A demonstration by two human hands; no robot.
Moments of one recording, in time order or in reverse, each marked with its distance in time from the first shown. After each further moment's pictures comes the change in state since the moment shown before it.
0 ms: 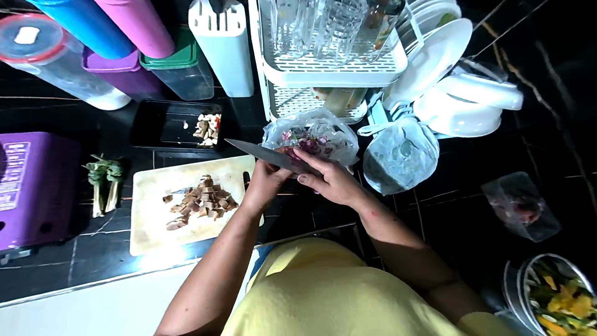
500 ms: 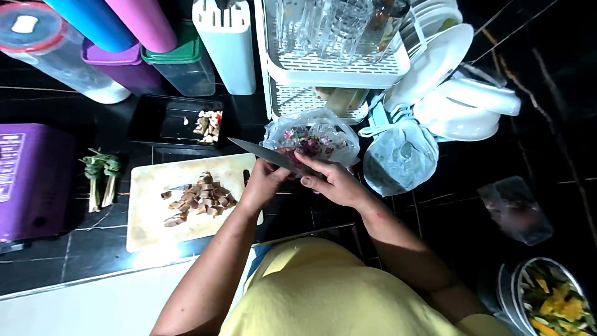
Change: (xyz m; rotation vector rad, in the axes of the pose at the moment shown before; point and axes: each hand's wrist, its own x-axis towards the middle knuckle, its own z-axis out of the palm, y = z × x) left_hand -0.003 -0.001 -0.007 -0.023 -0.020 -0.008; right_hand -0.004 -0.002 -0.002 0.071 -0.045 0.049
